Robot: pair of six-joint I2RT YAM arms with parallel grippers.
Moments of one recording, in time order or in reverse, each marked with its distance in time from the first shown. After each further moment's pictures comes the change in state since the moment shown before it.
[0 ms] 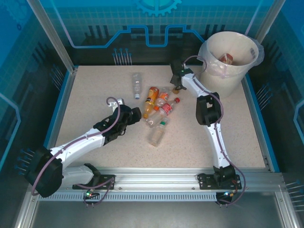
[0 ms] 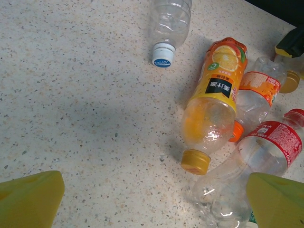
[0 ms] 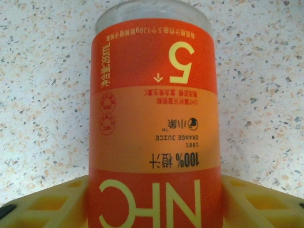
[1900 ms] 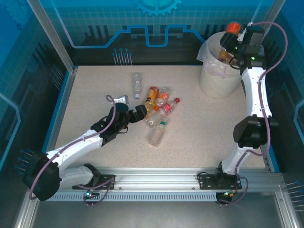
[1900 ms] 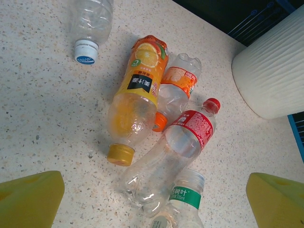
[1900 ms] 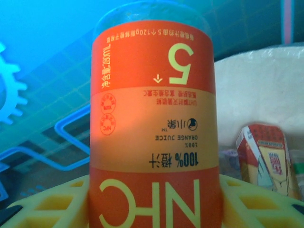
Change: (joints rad) left arm 0.008 -0.047 -0.002 0.127 0.223 -0.005; right arm -0.443 -0.734 -0.260 0.230 -0.451 -0.269
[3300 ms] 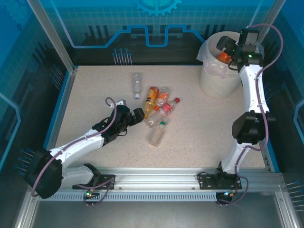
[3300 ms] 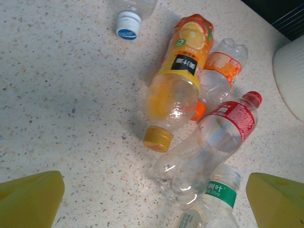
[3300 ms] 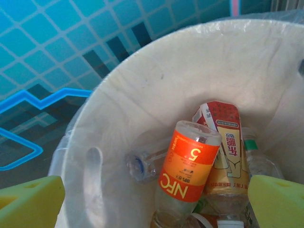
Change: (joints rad) left arm 0.013 0.038 -0.028 -0.070 -0.038 -0.082; right arm 0.019 0.031 0.021 -0.129 0.153 -0.063
